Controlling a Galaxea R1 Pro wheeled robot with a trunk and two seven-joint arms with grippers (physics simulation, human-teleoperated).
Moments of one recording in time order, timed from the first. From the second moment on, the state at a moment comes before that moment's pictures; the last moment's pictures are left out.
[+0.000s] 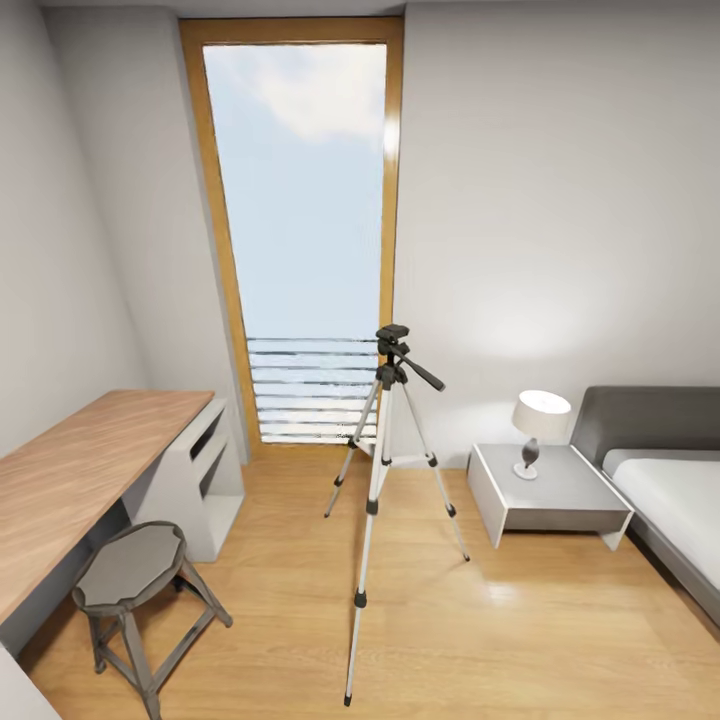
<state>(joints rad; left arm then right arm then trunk) -0.21 0.00 -0.48 0.00 1.35 -0.10 0.01 -0.22 -0.16 -0.01 0.03 0.12 -0.04 0.10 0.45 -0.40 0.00</state>
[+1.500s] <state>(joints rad) -0.21 0.00 -0.49 0.00 1.26 -0.10 0.01 -0.22 -0.17 -0.01 0.03 0.12 -0.04 0.09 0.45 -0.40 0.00</state>
